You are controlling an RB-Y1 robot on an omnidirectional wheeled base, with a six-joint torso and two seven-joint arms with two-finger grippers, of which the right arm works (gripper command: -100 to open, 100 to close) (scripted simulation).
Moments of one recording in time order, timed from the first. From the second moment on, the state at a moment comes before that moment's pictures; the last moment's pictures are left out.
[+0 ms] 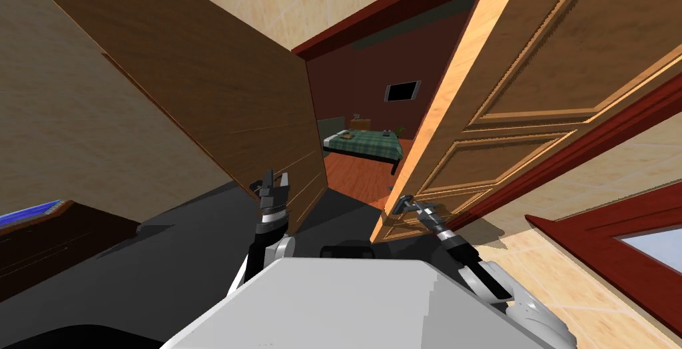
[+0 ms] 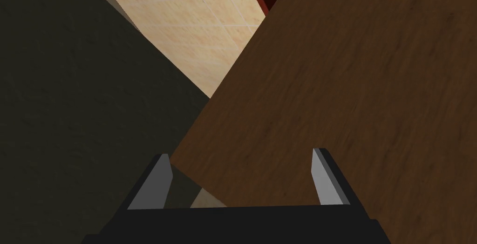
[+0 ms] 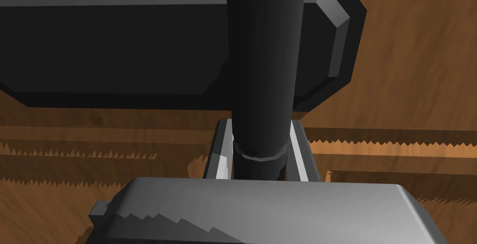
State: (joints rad) arm 0.32 -0.55 -0.17 -1.18 0.33 -0.84 -0.85
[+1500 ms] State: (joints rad) arm 0.43 -0.61 -0.21 -1.08 0.34 -1.10 -0.87
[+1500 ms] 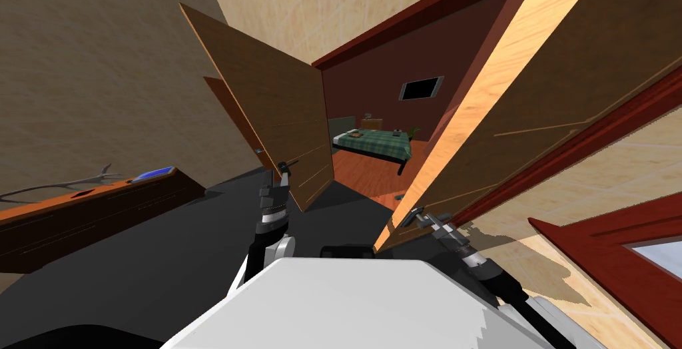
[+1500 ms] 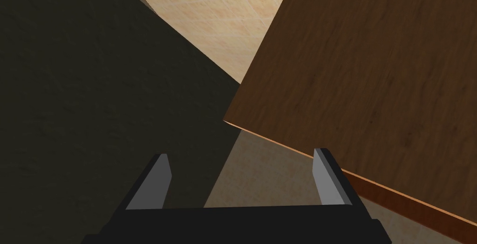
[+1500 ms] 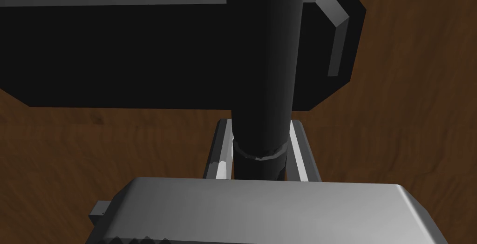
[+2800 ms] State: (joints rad) arm 0.45 -0.66 -0.22 -0.95 0.36 -1.32 -0.86
